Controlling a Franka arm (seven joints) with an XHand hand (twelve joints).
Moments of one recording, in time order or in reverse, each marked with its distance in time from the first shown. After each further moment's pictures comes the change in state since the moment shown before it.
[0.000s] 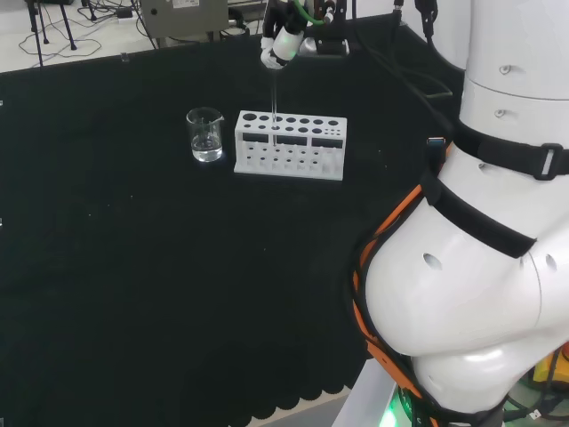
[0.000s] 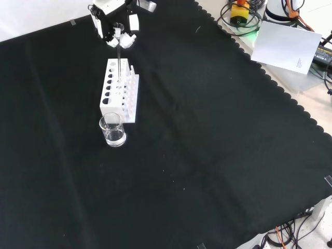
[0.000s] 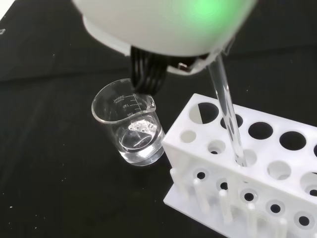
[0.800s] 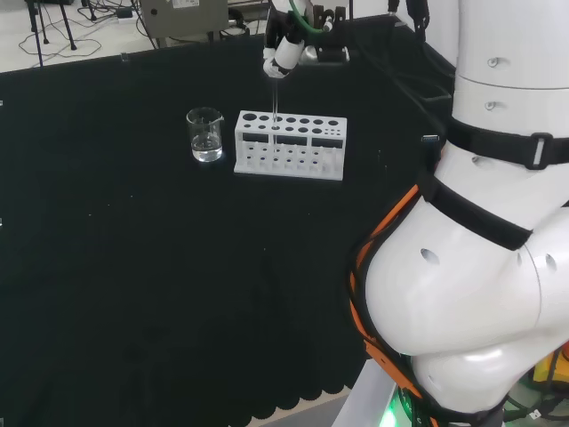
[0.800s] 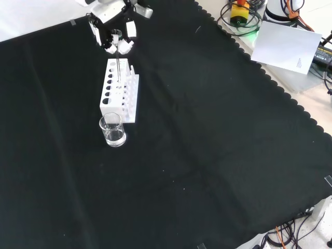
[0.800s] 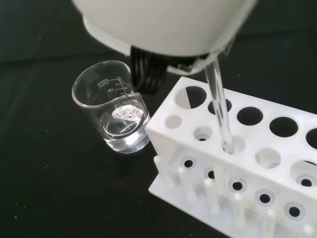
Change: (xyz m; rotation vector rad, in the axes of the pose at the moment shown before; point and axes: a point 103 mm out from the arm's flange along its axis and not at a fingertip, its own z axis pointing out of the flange) arm -0.012 0.013 0.018 0.036 -0.016 0.001
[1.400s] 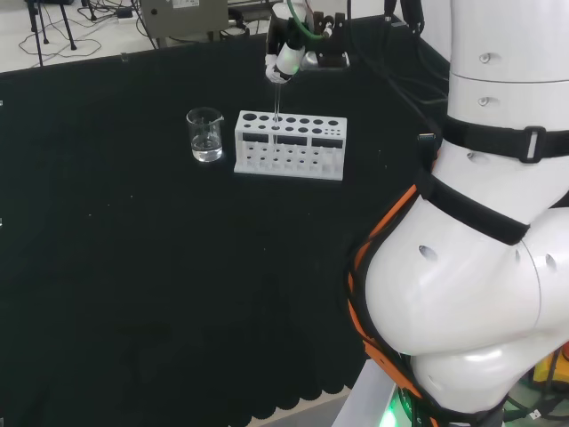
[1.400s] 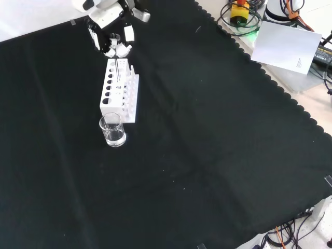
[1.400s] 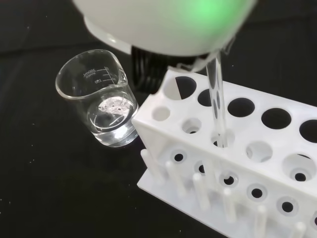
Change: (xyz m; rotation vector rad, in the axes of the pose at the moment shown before) arm -0.009 0.009 0.012 0.022 -0.003 0.009
